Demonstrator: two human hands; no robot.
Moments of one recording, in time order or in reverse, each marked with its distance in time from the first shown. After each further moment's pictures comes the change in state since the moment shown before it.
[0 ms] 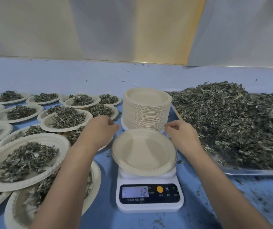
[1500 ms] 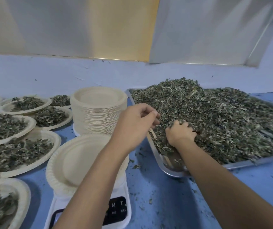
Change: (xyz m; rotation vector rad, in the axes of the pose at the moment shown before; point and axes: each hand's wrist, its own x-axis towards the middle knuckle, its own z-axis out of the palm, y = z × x) left_hand -0.012 0.153 0.094 -0.704 -0.166 0.401; right_hand 0.076 0.119 -0.055 -0.725 0.023 0.433
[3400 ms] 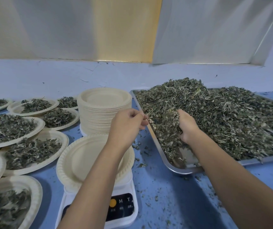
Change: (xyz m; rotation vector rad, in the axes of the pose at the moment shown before) left_hand 0.000 -0.022 -0.015 -0.049 0.127 -0.145; right_hand -0.007 -0.005 -0.028 1.371 -0.219 0.126
